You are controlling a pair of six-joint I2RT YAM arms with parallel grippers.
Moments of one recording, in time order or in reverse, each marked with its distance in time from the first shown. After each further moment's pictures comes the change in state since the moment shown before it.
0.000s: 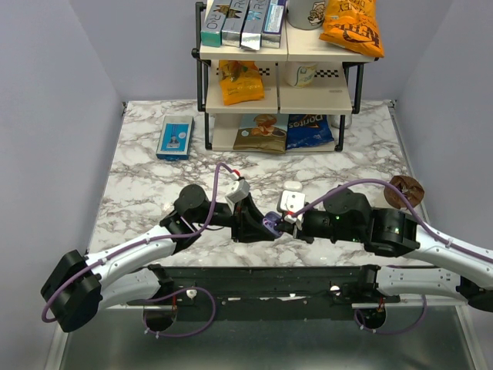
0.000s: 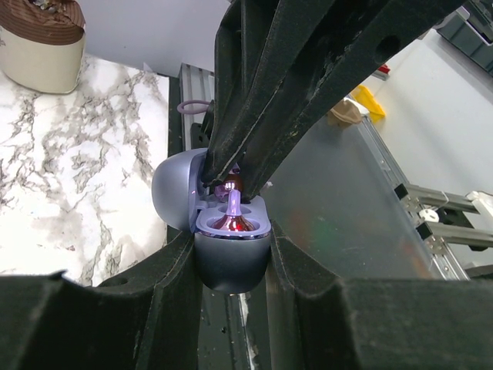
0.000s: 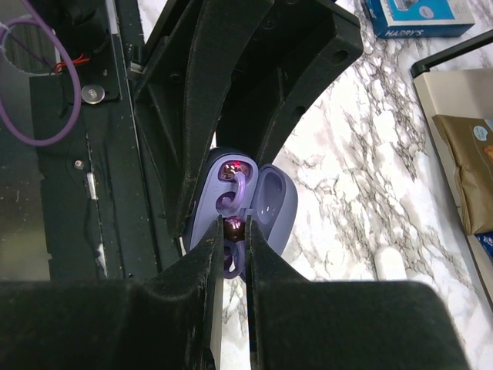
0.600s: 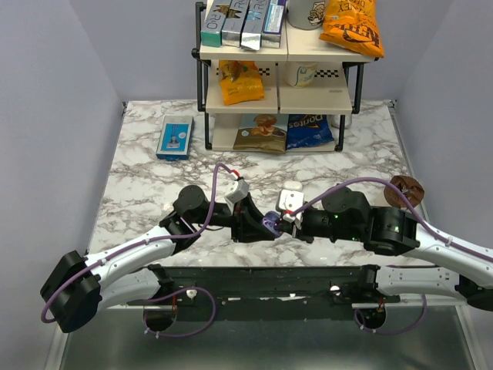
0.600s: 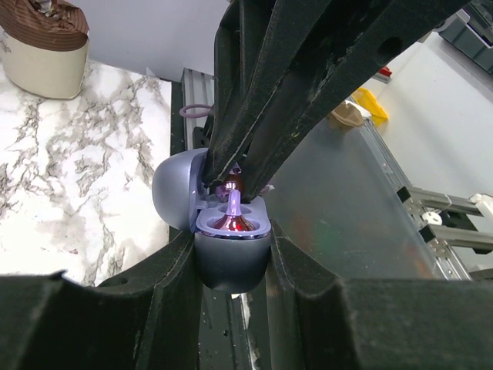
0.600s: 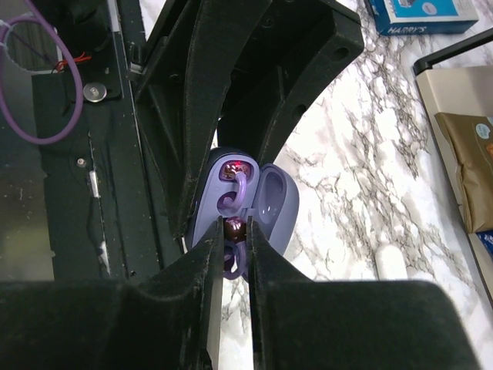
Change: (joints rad) left arm -0.002 -0.008 -0.003 0.008 -0.011 0.001; right arm 0.000 0.017 0.028 -0.026 0.000 0.003
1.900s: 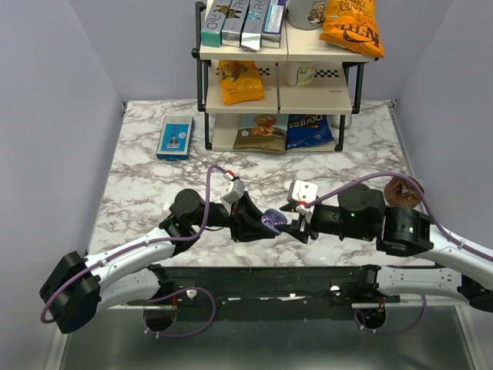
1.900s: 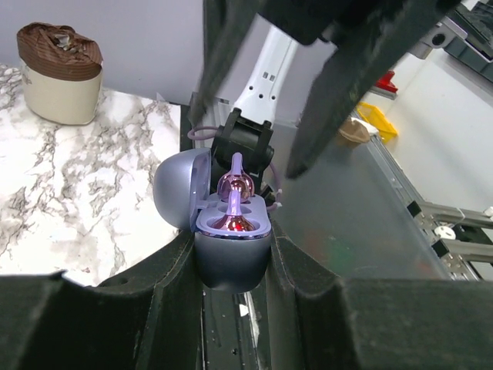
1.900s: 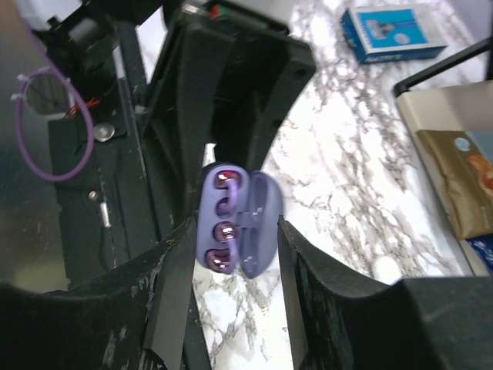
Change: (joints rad) left arm -0.003 -0.010 -0.028 0.097 -0.046 -0.015; right arm 0.005 -0.029 0.048 0.015 0.018 0.053
